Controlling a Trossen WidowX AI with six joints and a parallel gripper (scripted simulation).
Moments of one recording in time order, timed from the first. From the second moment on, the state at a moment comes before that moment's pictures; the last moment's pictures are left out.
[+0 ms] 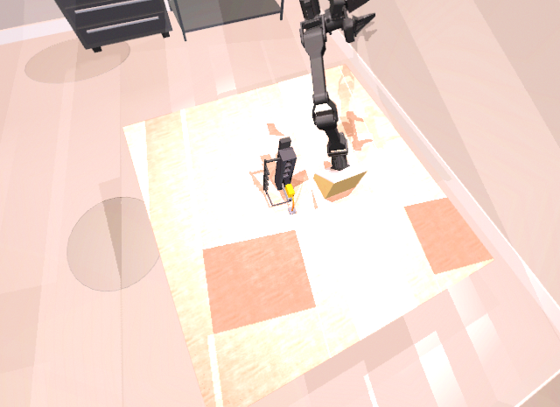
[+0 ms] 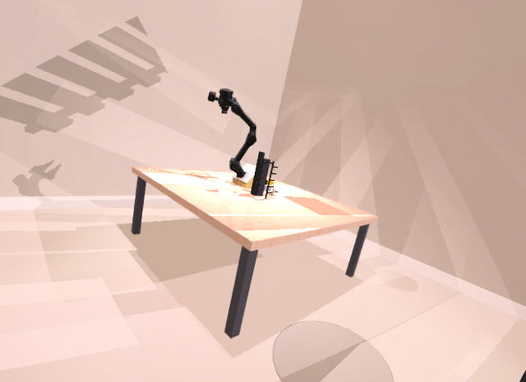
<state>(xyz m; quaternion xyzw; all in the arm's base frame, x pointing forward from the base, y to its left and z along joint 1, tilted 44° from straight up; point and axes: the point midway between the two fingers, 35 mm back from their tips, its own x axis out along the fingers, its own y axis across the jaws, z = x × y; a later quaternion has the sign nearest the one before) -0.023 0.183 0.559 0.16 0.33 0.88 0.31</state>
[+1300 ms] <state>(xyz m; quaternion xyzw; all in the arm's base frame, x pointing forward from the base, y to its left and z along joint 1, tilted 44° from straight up) -0.117 -0.158 0.570 0.00 0.23 0.92 -0.31</state>
